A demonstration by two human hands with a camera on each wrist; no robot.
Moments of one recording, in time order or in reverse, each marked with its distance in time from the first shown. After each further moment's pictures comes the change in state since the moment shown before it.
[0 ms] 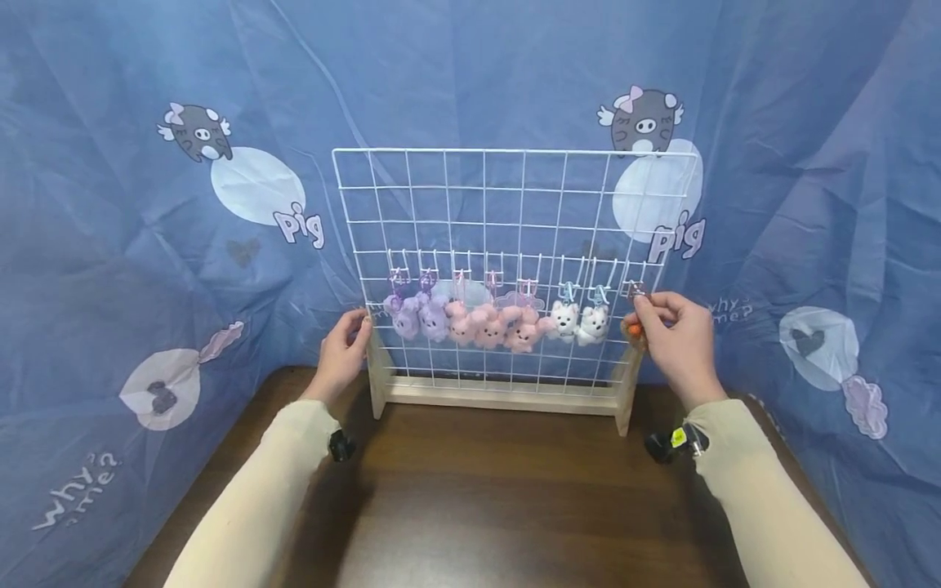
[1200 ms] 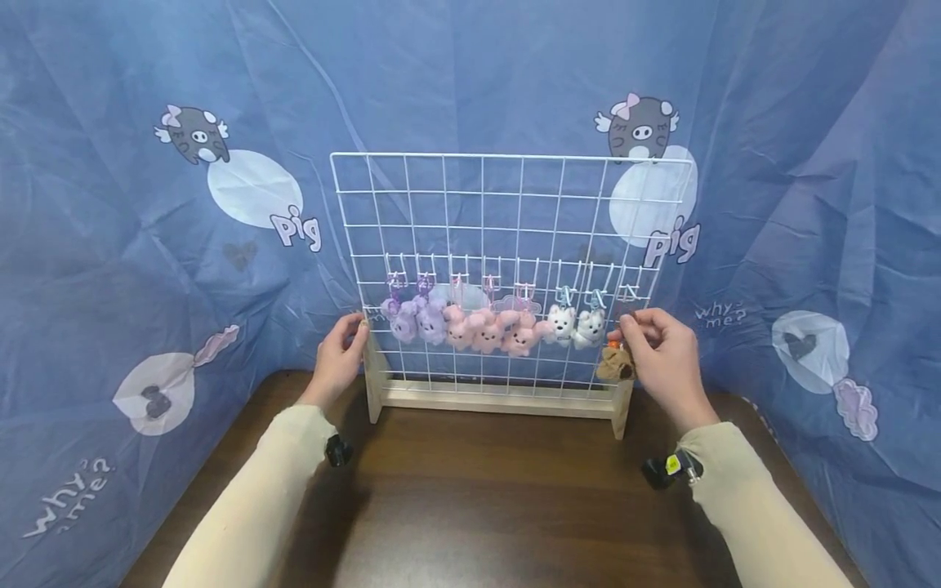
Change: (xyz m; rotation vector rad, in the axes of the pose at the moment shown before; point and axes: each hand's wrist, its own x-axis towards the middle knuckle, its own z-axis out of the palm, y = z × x) left_hand -0.001 0.000 0.002 -0.029 0.014 -0.005; right_hand -0.024 0.000 0.005 -0.128 -0.035 -0.157
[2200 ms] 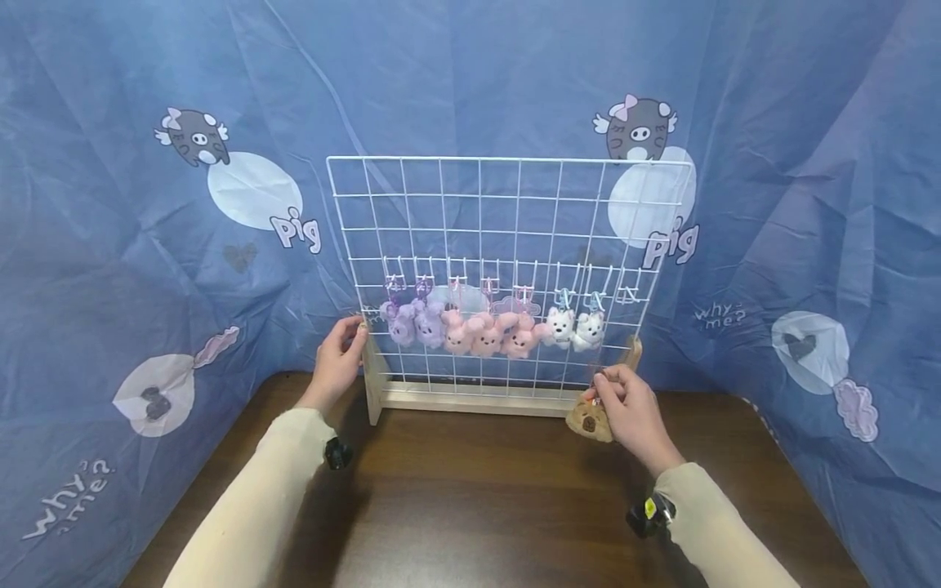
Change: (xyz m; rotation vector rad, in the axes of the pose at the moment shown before) left_hand -0.003 0.004 0.001 -0.024 0.005 -0.035; right_hand -0.054 0.061 0.040 0.011 -0.225 0.077
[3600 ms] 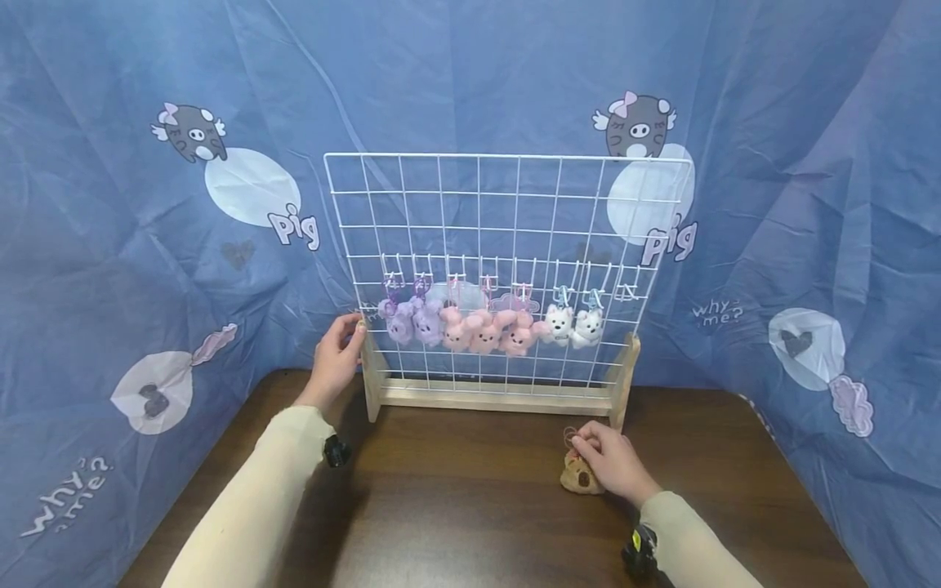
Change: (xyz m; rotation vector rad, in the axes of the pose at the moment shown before) left_hand -0.001 0.003 0.000 -0.016 0.001 -0.015; right_hand -0.047 0.063 0.037 -0.188 -0.270 0.122
